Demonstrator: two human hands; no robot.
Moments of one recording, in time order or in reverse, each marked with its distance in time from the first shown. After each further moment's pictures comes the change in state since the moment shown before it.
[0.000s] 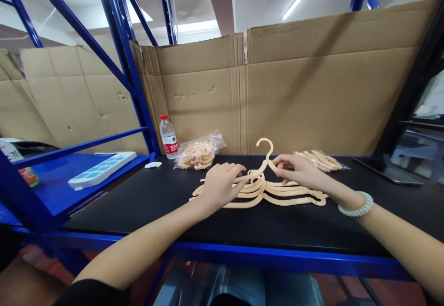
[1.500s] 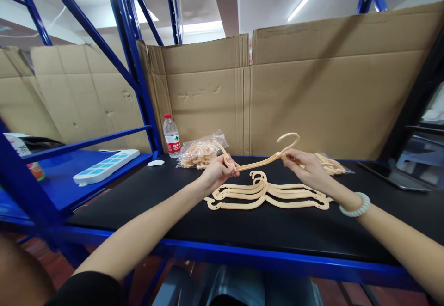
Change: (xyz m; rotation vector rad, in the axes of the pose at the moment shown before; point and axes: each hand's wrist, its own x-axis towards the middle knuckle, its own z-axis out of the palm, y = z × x) left_hand 0.020 -0.027 0.010 -1.665 0.003 -0.714; right_hand 0.004 0.006 -0.010 -0.369 0.315 -0.441
